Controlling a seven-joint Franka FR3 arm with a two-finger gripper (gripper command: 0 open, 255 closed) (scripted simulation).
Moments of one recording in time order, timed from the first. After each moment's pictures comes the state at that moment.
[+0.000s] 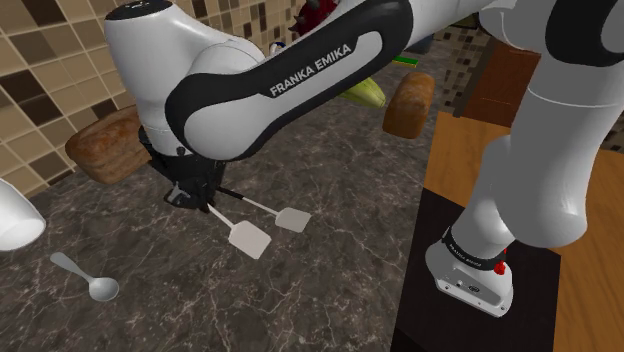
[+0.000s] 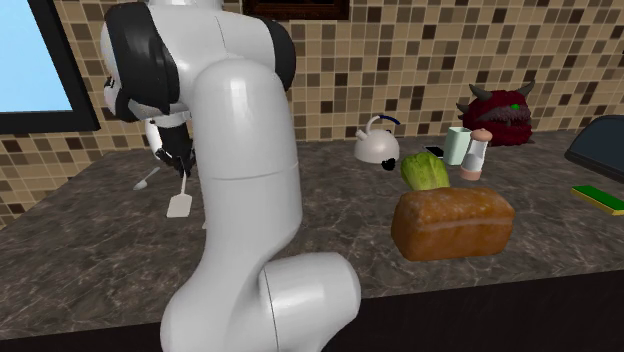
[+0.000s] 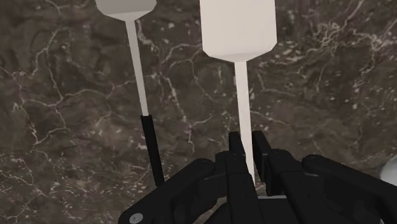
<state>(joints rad) 0.44 0.21 0.29 -1.84 -0.11 2.10 0.54</state>
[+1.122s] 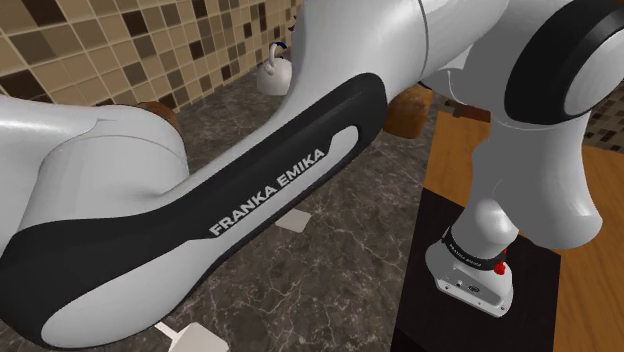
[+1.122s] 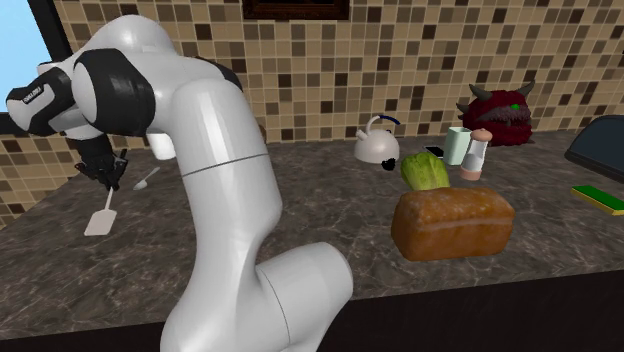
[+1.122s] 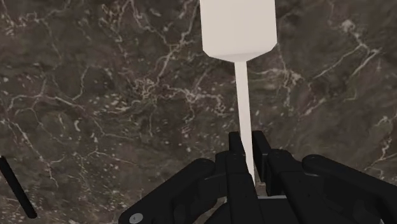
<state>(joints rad) 0.72 0.50 0.36 -1.46 -0.23 1.97 0.88</state>
